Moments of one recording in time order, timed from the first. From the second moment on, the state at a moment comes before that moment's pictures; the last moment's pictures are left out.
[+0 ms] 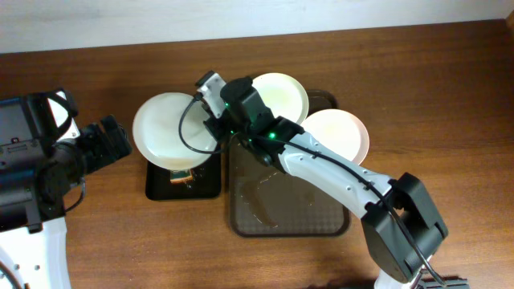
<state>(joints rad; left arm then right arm) 0.15 1.27 1.63 -1.28 0.07 -0.24 0.68 1.88 1.42 -0.02 -0.08 -0.12</state>
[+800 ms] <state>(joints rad) 0.15 1.27 1.63 -1.28 0.07 -0.24 0.72 1.75 1.42 0.16 -0.07 -0.60</state>
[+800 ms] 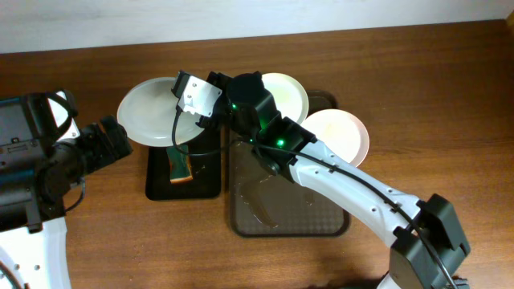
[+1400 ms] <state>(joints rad) 0.15 1.27 1.63 -1.28 0.07 -0.24 0.72 1.72 1.42 0.11 -0.07 -0.73</state>
